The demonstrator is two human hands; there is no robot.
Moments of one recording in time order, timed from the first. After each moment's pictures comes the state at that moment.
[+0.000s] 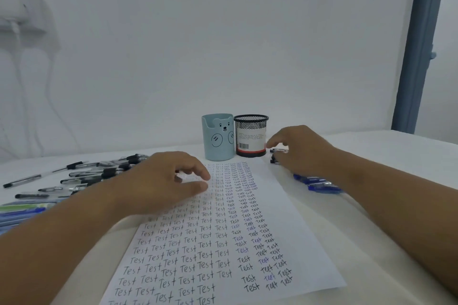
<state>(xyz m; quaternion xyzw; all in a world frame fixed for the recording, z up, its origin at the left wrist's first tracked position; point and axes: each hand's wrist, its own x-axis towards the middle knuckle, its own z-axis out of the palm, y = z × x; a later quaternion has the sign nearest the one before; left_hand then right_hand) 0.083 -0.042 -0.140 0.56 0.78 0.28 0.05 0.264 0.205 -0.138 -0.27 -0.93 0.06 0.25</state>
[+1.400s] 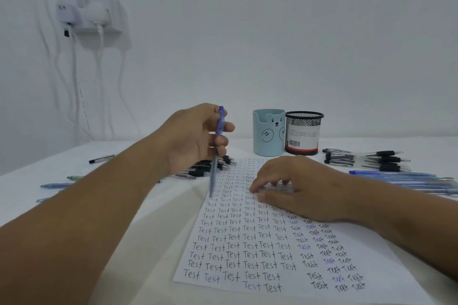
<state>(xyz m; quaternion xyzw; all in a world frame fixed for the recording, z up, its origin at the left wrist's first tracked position) 0.072 -0.056 -0.097 0.36 0.56 0.68 0.30 0.230 0.109 -0.156 0.02 -0.98 0.12 0.16</state>
